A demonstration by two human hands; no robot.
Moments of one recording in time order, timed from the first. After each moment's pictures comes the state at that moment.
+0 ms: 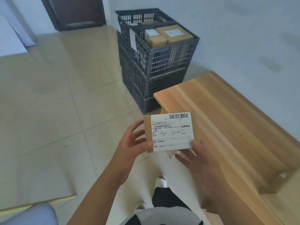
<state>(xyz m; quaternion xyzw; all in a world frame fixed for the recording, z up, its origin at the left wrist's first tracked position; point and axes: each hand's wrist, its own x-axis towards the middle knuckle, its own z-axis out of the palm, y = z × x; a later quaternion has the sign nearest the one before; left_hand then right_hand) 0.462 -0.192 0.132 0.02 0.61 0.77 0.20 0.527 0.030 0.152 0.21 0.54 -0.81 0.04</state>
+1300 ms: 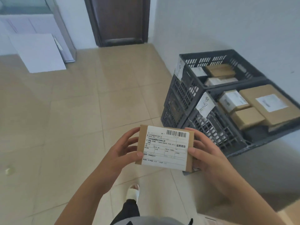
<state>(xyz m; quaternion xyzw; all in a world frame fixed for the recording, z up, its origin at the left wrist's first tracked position) -0.146 -0.501 0.153 -0.01 0.67 0.72 0.18 -0.158 -0.214 0.185 0.03 0.67 -0.72 0.20</state>
